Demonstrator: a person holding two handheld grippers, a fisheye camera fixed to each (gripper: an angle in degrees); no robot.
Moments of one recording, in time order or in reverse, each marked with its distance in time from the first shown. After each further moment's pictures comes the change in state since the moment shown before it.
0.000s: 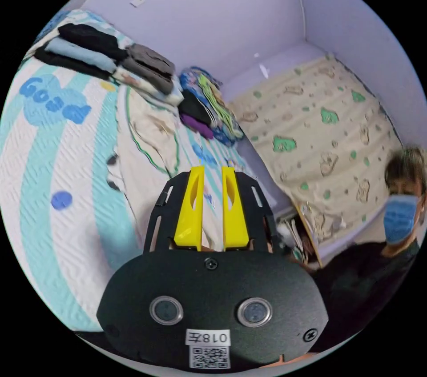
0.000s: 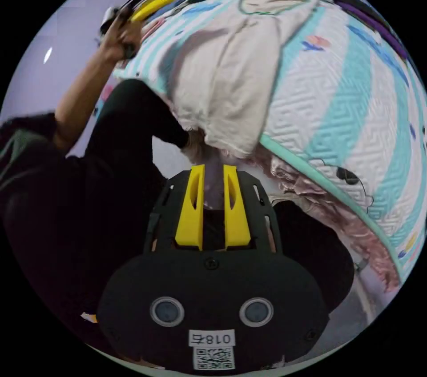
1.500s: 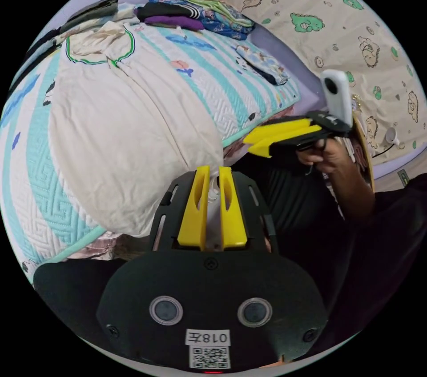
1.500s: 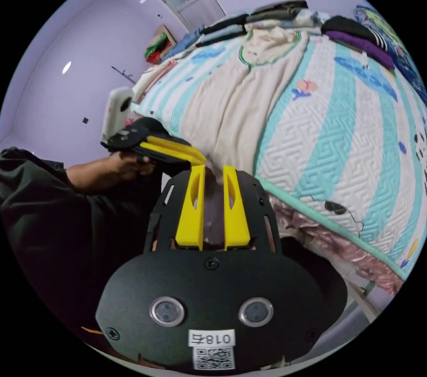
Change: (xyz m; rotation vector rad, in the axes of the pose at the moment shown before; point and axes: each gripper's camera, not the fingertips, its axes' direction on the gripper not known) left arm 0.242 0.218 0.149 -0.555 -0.373 0.161; right arm -0.028 0.030 0.004 0.272 -0.005 -0.076
